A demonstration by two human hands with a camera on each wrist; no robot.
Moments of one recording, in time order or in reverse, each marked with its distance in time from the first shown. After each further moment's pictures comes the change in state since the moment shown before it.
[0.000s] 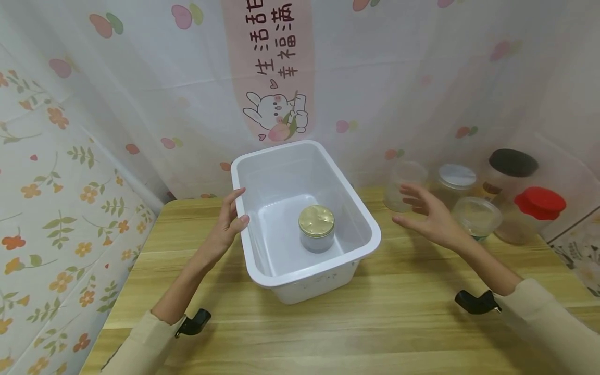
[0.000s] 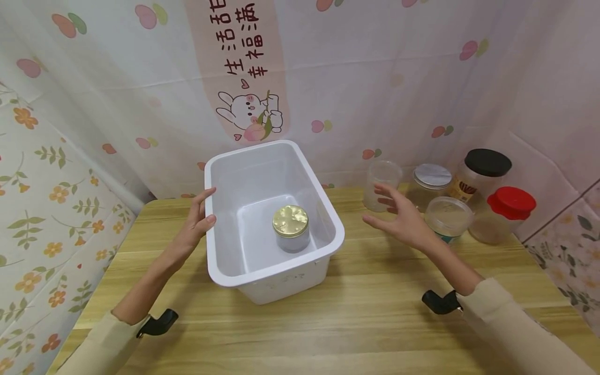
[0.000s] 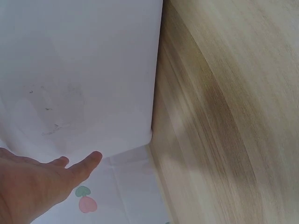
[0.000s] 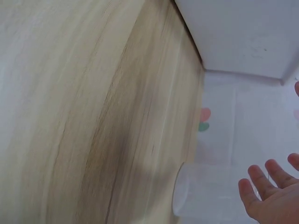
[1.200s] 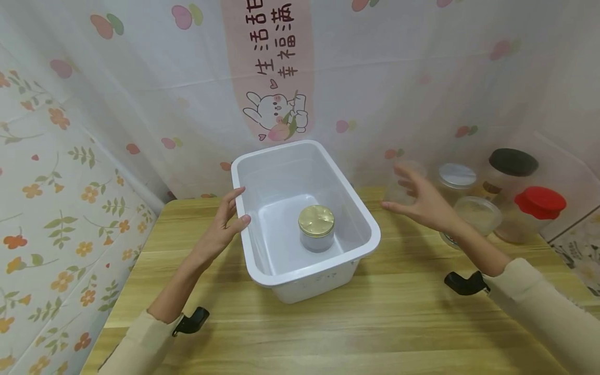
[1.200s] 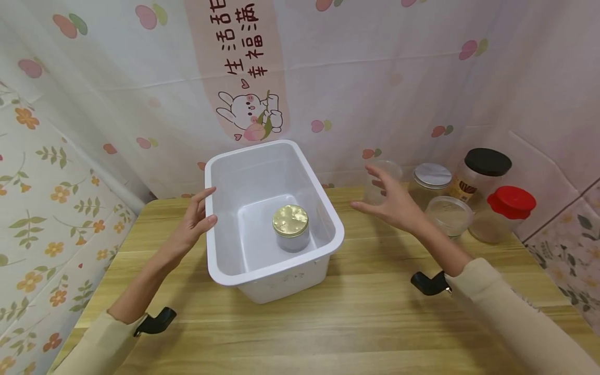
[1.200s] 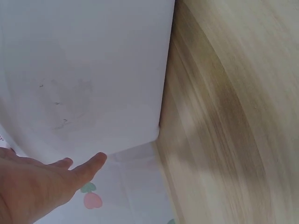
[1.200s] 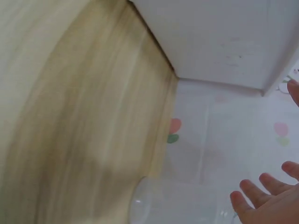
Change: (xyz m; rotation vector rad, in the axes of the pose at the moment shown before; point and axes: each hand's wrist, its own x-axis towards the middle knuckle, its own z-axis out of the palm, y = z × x) left_hand -0.002 0.010 -0.004 0.038 0.027 -0.089; right_hand 0.035 -0.026 -0.004 -0.065 -0.059 0.057
